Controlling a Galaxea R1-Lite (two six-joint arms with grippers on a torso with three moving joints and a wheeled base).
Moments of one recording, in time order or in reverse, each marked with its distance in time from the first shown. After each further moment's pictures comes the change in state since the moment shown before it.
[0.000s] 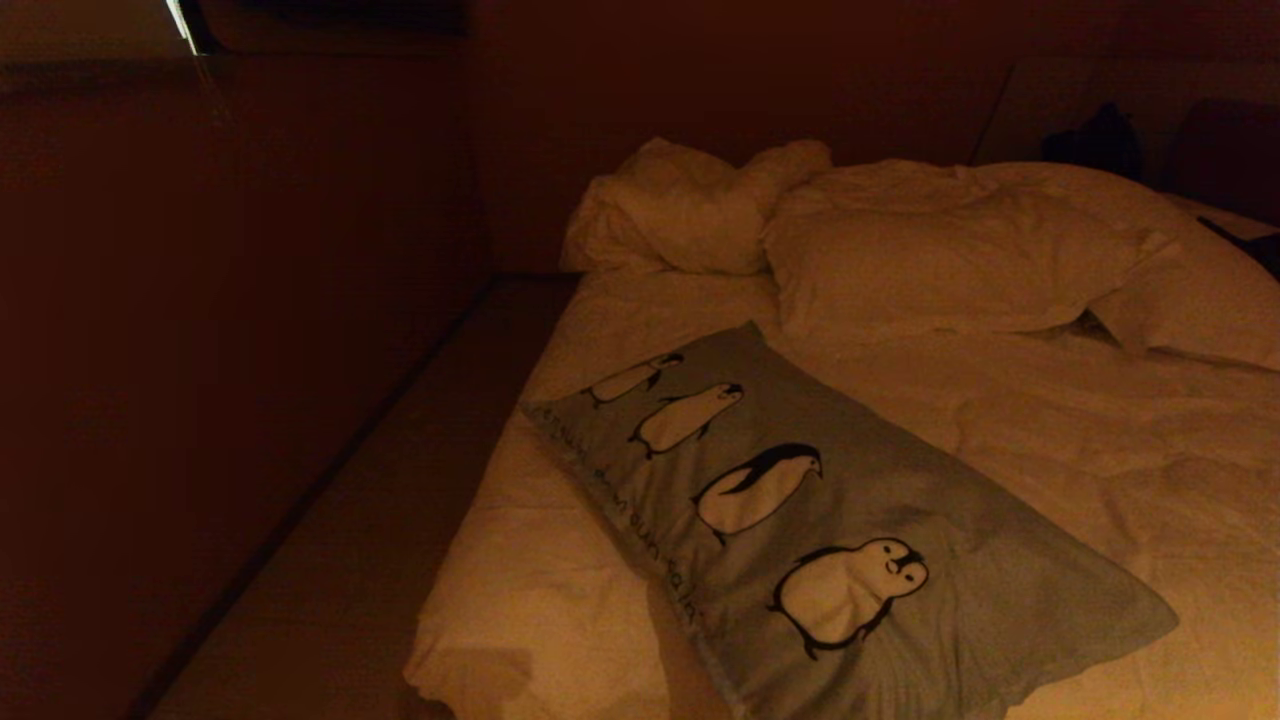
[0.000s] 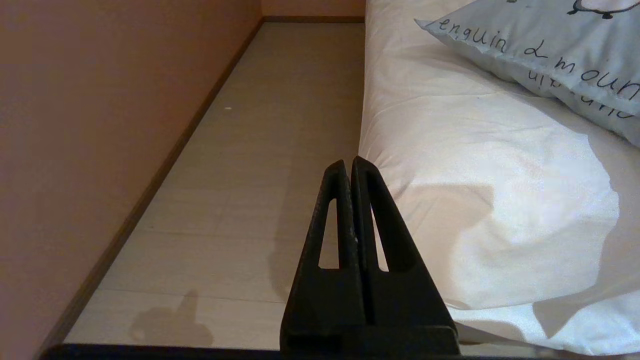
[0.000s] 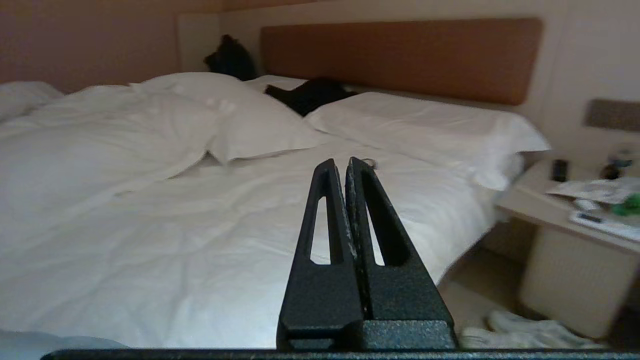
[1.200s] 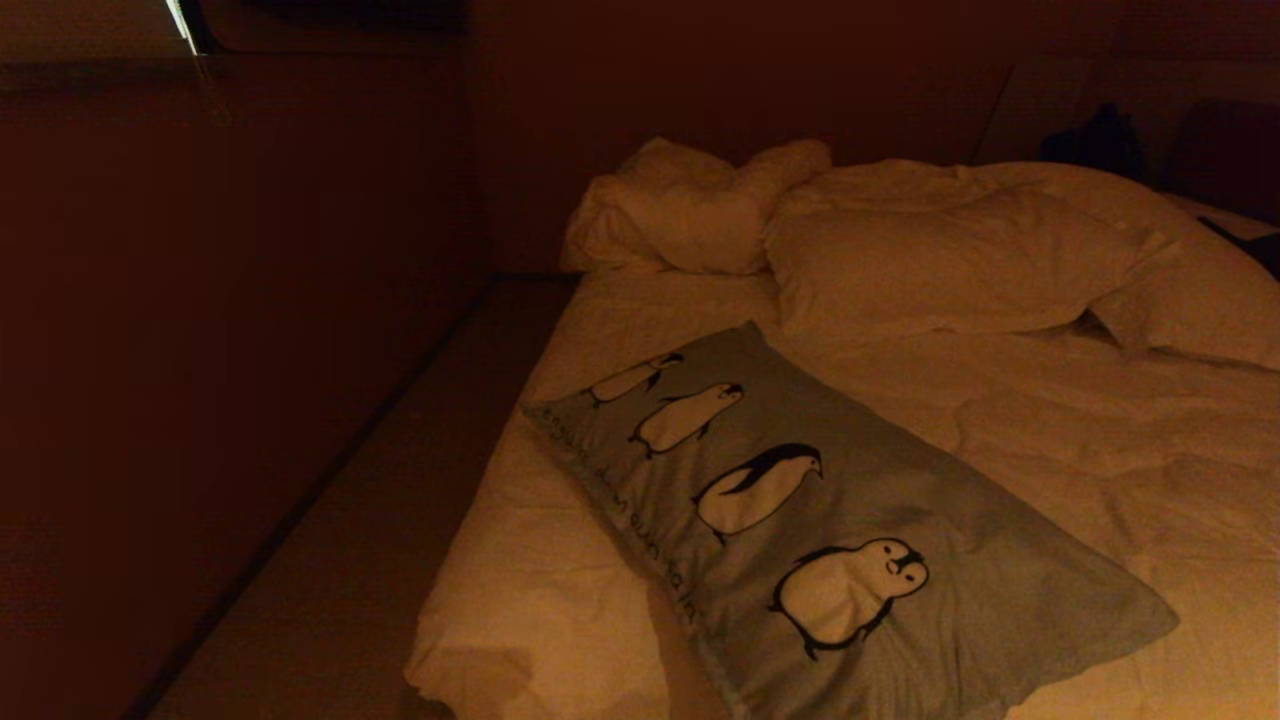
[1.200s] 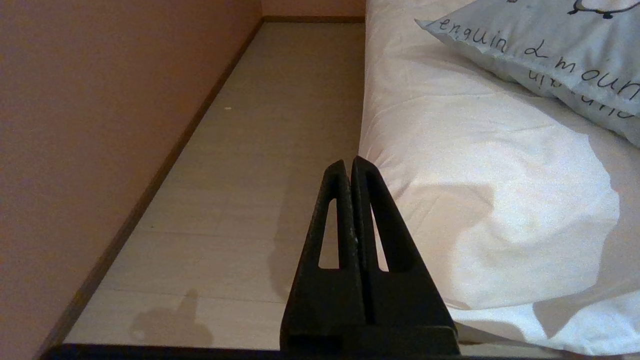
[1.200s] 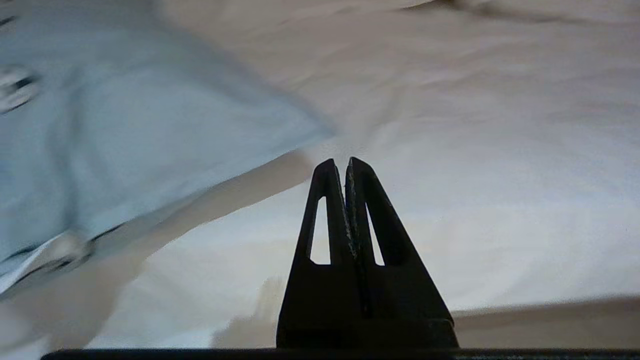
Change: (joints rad) left arm 0.000 0.000 0.000 0.000 0.000 0.000; right arm -0.005 -0.186 0.686 -0.102 0.629 0.227
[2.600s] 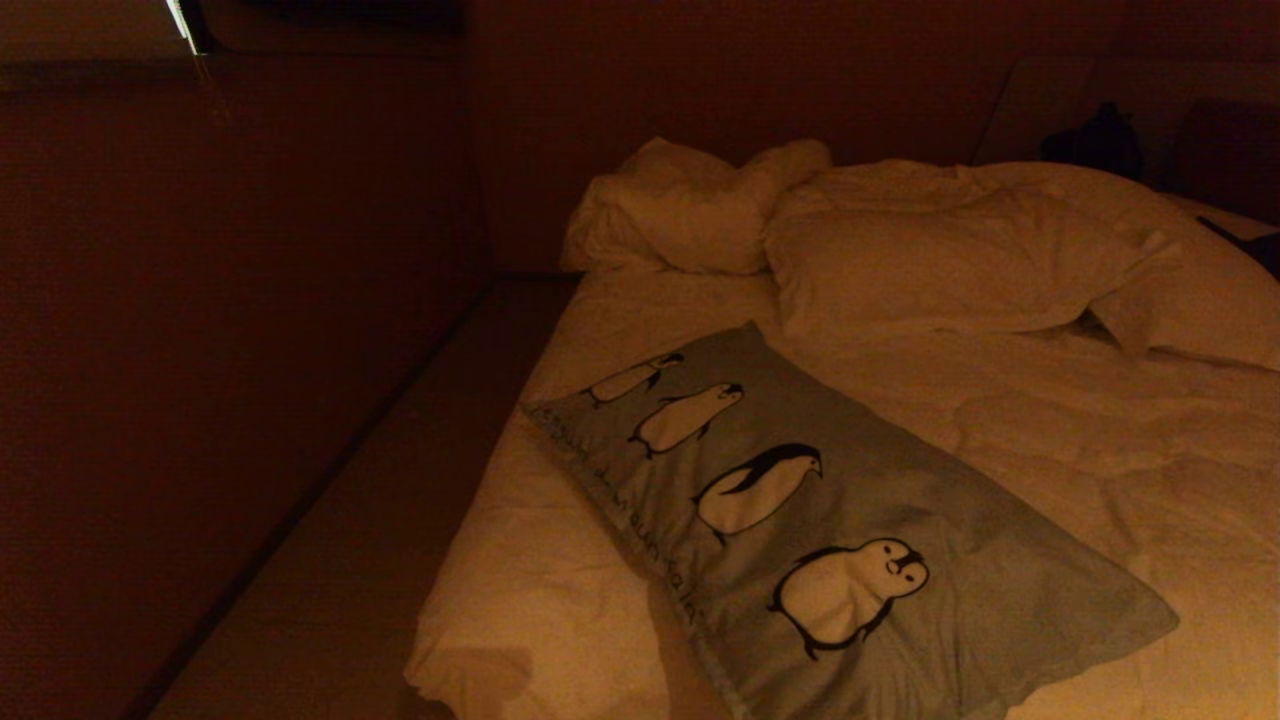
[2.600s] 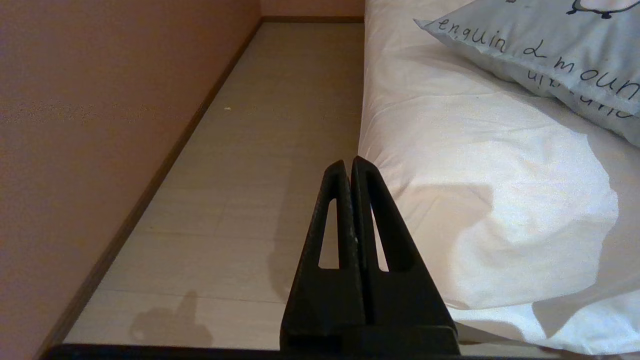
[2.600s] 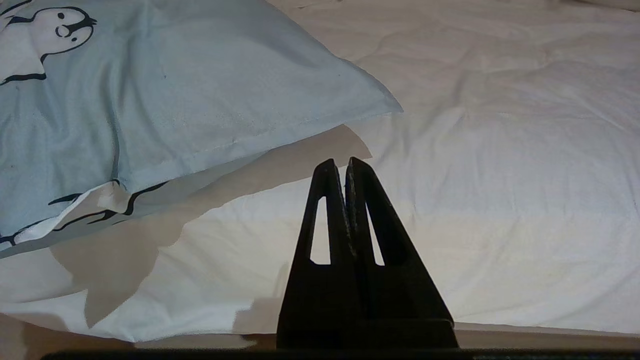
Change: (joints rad) left arm 0.000 0.000 0.000 0.000 -0.002 0.000; right arm 0.000 0.000 0.152 -0.123 0.150 -0.003
